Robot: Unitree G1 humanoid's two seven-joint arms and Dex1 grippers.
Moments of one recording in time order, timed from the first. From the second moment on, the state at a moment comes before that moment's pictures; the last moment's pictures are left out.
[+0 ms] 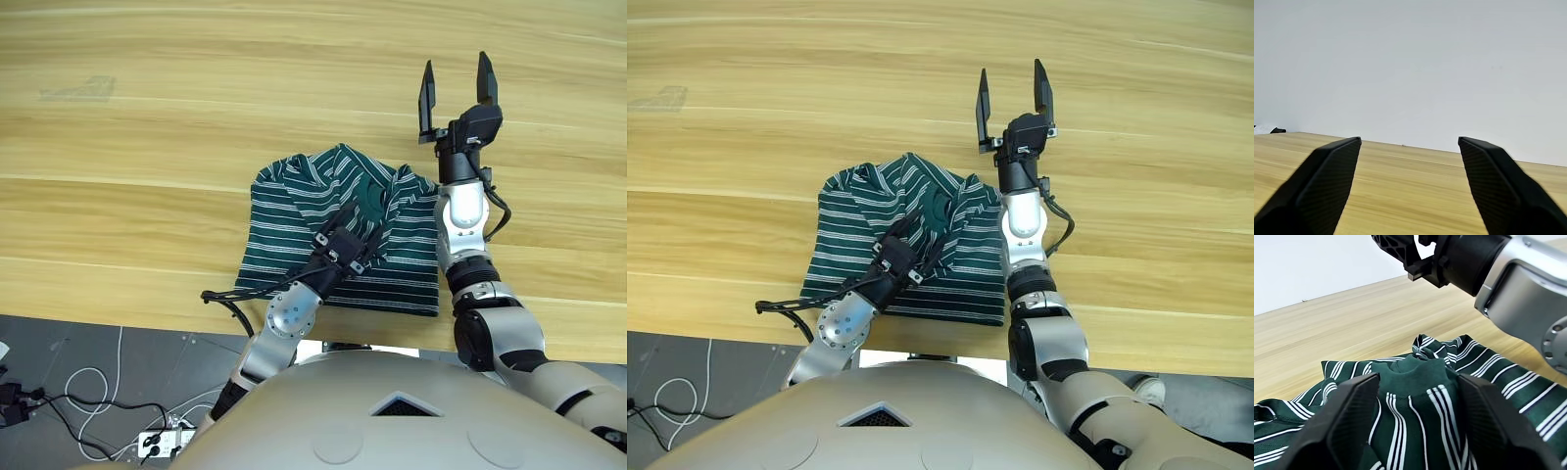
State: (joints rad) left arm 0.39 0.14 -0.53 -0.31 0.18 0.02 -0.18; right arm -0.37 -0.01 -0.02 0.82 -0.06 -0.92 0.02
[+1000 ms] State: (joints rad) left arm 0.32 0.15 -0.38 -0.28 0.17 0.00 -0.16; right arm -0.38 -0.01 -0.02 0.85 -0.06 -0.92 0.02
